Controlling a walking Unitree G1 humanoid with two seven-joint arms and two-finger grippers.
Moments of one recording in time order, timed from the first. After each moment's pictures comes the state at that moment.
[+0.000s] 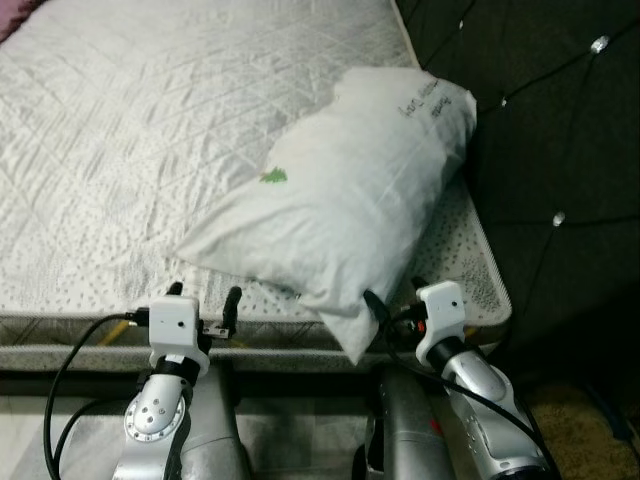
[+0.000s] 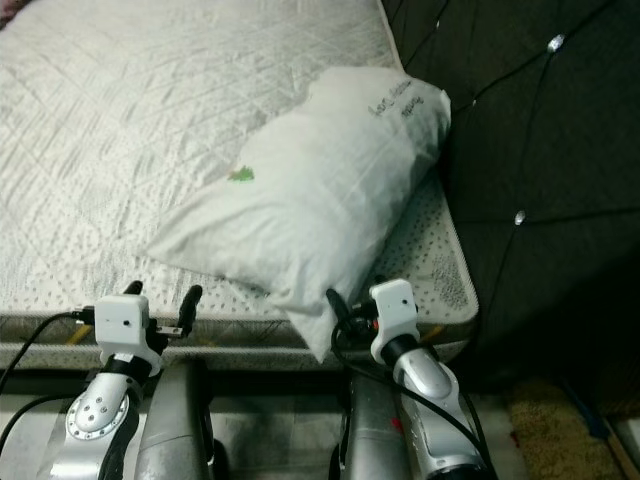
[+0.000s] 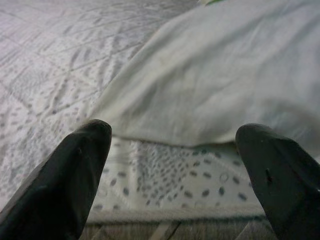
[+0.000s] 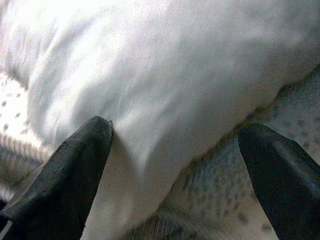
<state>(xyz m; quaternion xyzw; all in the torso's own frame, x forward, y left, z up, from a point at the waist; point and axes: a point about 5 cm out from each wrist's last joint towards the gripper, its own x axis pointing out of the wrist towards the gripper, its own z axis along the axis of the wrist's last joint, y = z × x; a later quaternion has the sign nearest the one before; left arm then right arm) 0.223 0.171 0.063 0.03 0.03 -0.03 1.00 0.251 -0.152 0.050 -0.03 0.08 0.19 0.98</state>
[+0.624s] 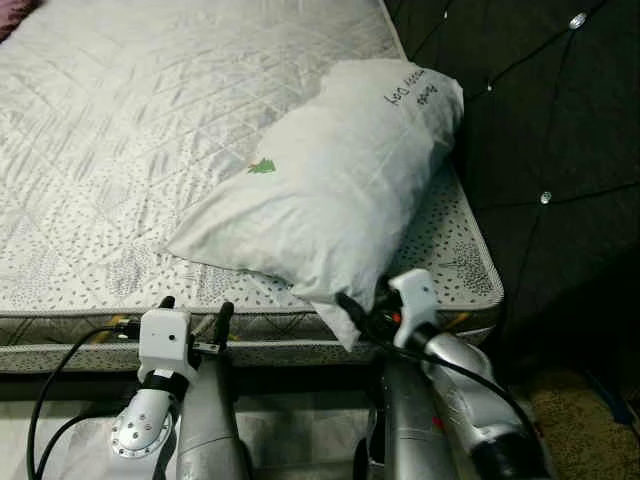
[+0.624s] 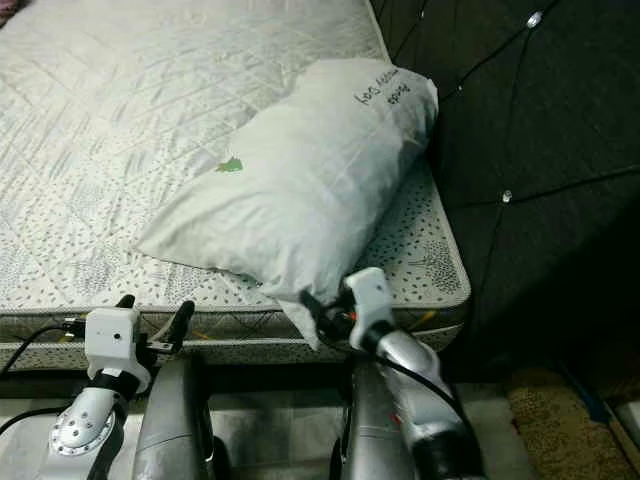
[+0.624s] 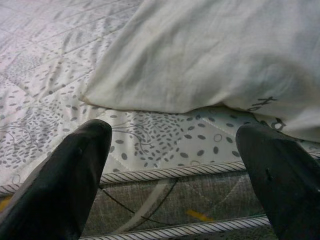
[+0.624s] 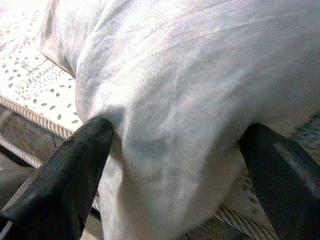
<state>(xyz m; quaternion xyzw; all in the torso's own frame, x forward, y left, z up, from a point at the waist) 0.209 0.183 0.058 0.05 0.06 -0.03 1.00 0.276 -0.120 0.049 0.02 0.12 0.28 0.95</state>
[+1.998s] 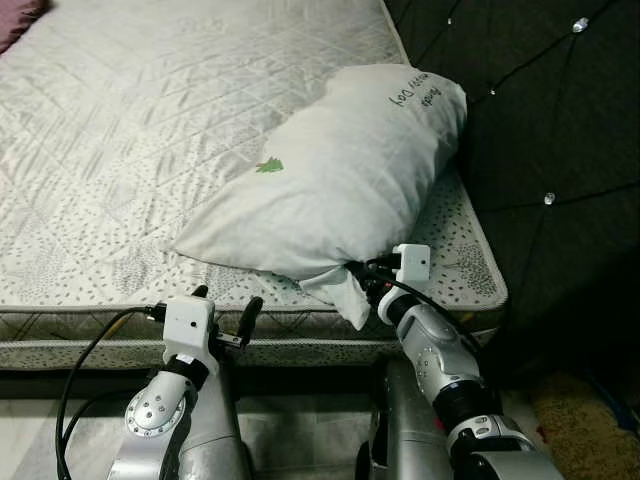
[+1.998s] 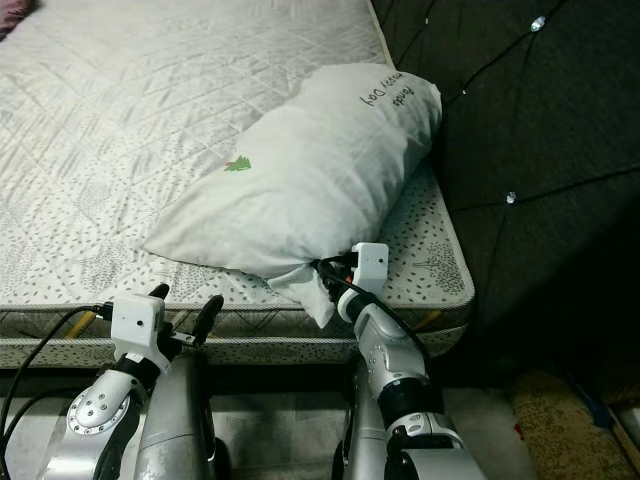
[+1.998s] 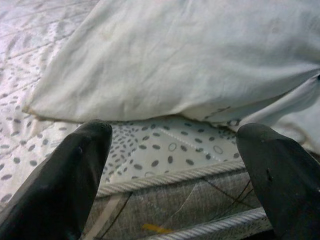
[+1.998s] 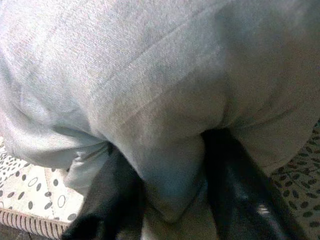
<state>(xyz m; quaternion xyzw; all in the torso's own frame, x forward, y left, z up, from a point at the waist) 0.224 0.162 0.060 0.01 0.07 -0.12 0.99 0.318 -0.114 0.048 0.15 0.14 0.16 0.97</state>
